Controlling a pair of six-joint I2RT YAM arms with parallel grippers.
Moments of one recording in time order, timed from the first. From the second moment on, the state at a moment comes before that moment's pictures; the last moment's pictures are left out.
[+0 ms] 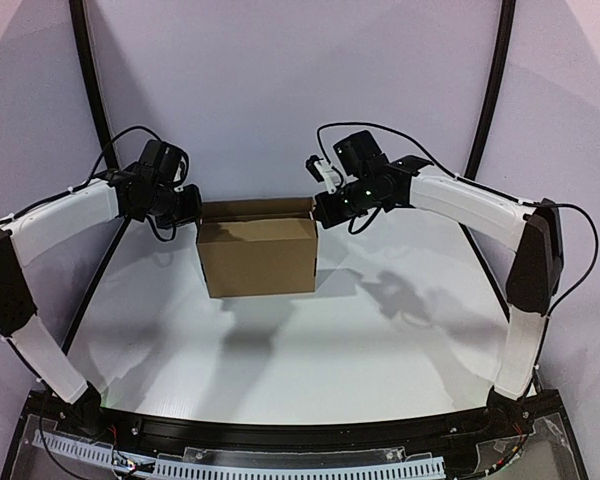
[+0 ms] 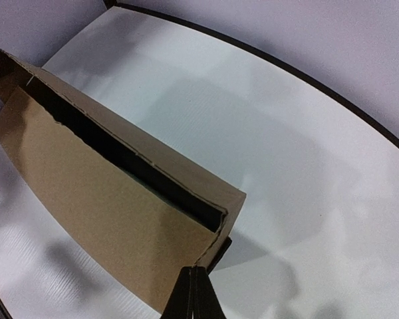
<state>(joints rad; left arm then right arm) -0.44 1.62 1.44 -0.59 -0.09 -0.55 0.71 1.91 1.80 -0.62 -0.06 0.08</state>
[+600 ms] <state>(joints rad) -0.50 1.53 1.26 -0.40 -0.21 -0.51 0.72 1.80 1.48 -0.32 -0.06 0.14</state>
